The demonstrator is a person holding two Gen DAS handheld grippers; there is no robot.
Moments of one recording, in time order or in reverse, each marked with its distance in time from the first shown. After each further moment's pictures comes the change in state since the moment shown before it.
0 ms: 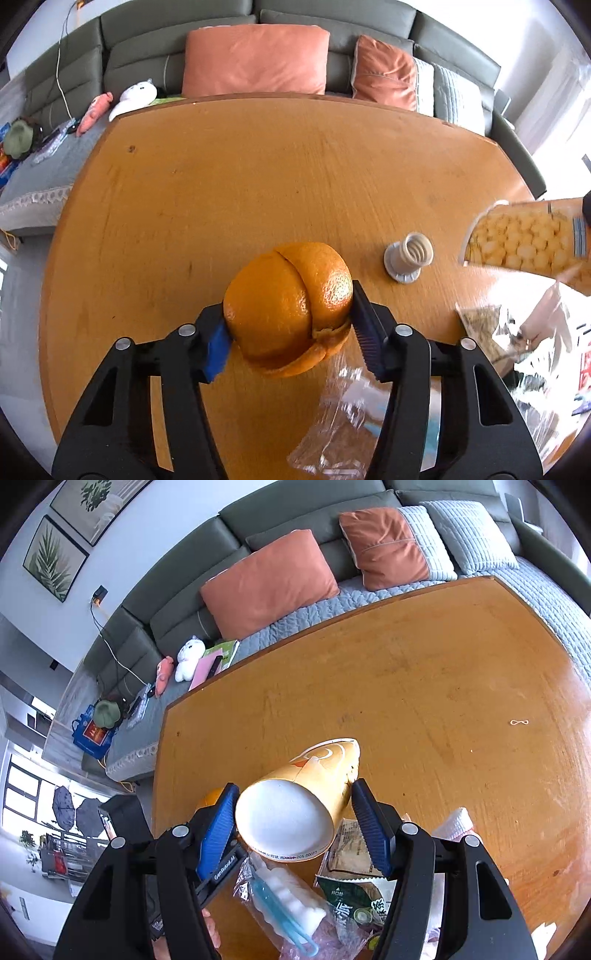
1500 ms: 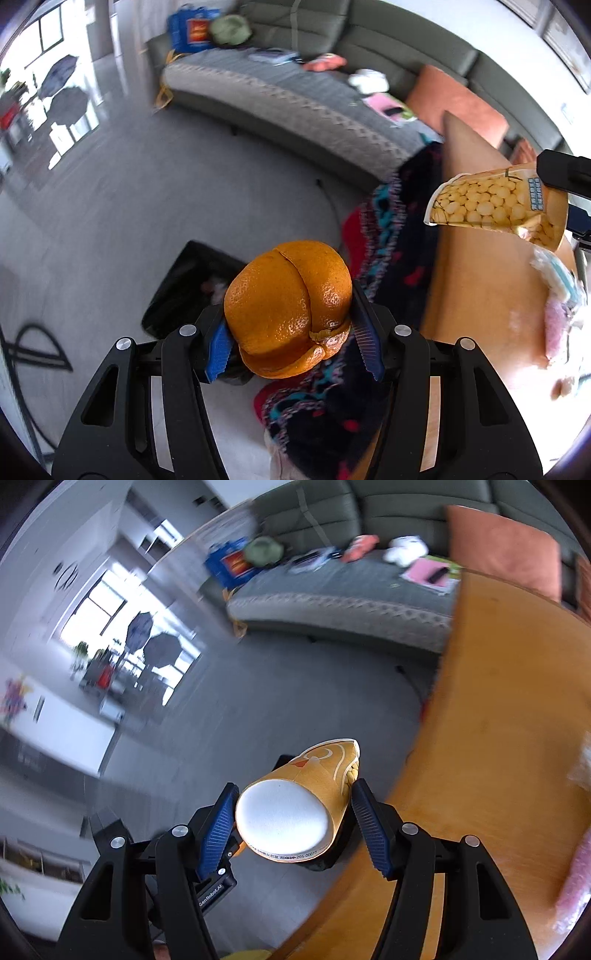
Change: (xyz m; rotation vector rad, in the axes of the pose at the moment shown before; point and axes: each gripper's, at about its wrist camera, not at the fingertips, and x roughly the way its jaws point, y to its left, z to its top) left arm -0.225 0.282 -0.289 -0.584 -0.063 0.287; right arm 0.039 0.351 -0.270 -0.624 0.342 0.308
